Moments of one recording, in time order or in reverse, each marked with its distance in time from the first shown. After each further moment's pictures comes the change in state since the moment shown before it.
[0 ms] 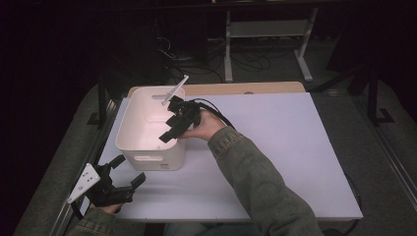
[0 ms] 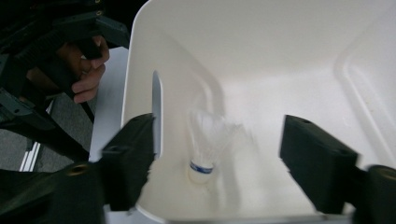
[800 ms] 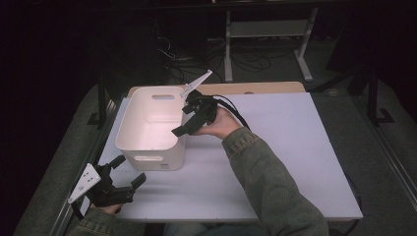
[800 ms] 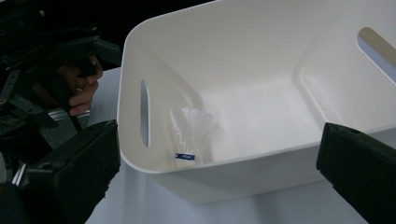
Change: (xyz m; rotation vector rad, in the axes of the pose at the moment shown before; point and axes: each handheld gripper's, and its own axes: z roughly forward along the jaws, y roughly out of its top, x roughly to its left) left arm -0.001 -0.001 0.000 0.000 0.001 0.006; right arm -0.004 -0.026 -0.040 -0.127 -0.068 0.038
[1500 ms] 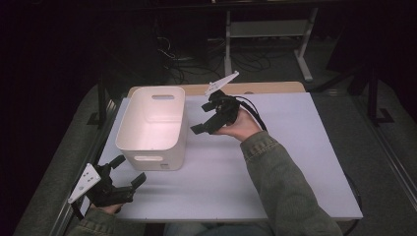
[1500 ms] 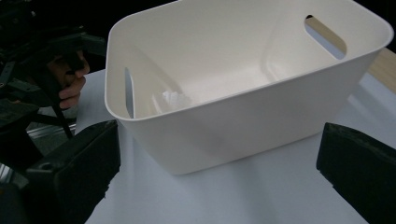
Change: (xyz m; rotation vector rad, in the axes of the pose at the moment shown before) left arm 0.000 0.000 0.001 -0.004 0.001 0.006; right arm -0.007 -0.035 -0.043 -0.063 -0.076 0.046
